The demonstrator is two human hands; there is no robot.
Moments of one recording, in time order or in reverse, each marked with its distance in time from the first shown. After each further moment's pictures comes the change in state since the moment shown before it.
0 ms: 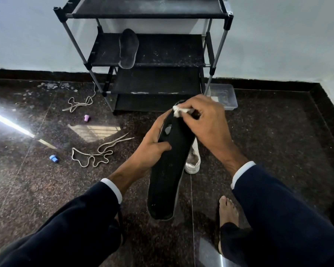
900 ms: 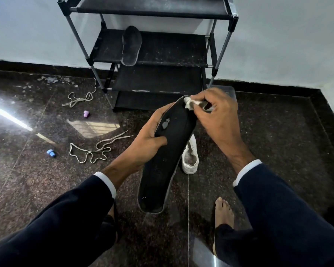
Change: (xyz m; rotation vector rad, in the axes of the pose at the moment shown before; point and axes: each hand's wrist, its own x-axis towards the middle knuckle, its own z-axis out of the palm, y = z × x) left_hand 0.000 0.015 -0.005 0.028 0.002 0.076; right_hand 0.009 0.011 -0.015 -0.043 0.073 -0.010
